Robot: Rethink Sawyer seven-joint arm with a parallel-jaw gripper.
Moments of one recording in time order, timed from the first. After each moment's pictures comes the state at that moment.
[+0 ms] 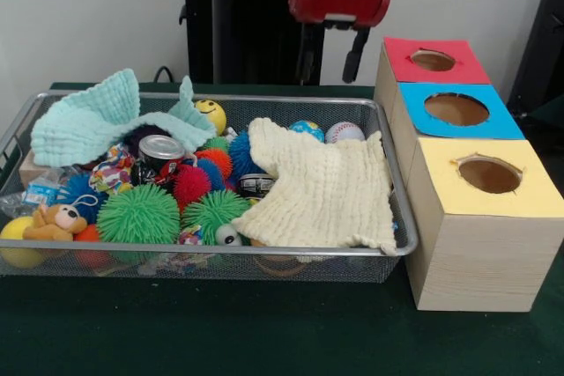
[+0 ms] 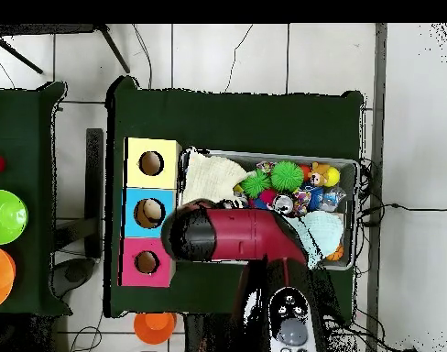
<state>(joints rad) -0.17 -0.81 0.00 1.75 -0.20 0.54 1.57</state>
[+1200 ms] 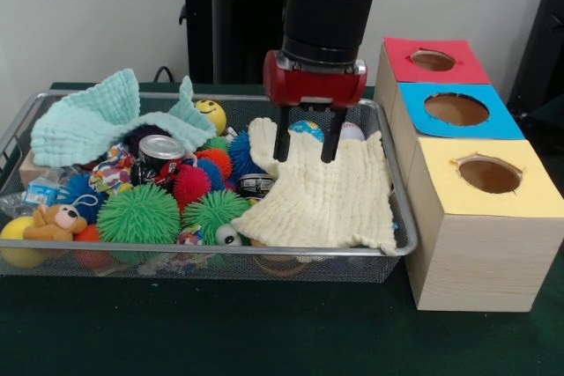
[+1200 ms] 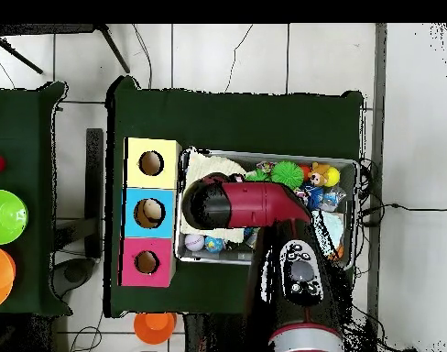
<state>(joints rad) -0.20 -0.62 0.02 1.59 -0.24 0.43 1.57</state>
